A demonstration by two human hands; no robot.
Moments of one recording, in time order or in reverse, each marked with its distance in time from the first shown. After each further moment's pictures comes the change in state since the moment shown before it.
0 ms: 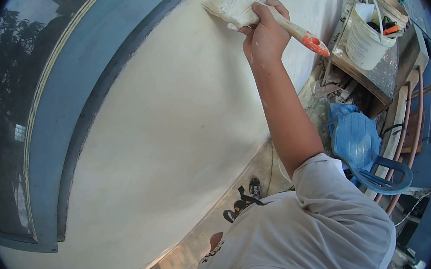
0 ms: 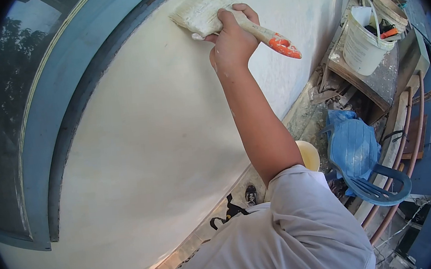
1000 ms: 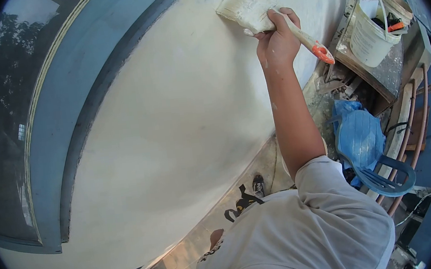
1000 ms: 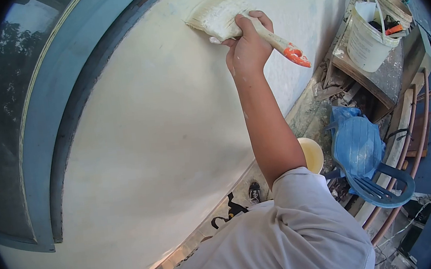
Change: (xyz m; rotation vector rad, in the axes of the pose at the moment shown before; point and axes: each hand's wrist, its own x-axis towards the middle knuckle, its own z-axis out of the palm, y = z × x) left_hand -0.006 0.005 -0.020 -0.059 0.194 0.041; right_hand 0.022 0.006 -0.039 0.082 -0.003 0.023
